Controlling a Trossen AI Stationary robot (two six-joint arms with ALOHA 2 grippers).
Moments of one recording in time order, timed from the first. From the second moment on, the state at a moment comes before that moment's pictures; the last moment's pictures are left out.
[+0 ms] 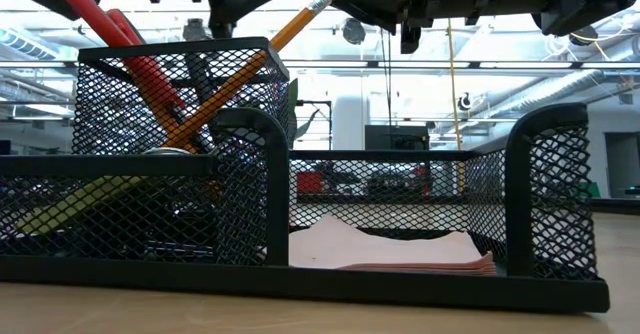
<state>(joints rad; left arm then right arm) -0.27 1.38 0.57 0.94 -0.30 -0.36 0.29 1.61 0.66 1.02 0.47 0.02</state>
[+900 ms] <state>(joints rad) -0.24 1.44 0.59 0.95 -0.29 -0.37 0.29 1.61 0.66 1.02 0.39 0.06</state>
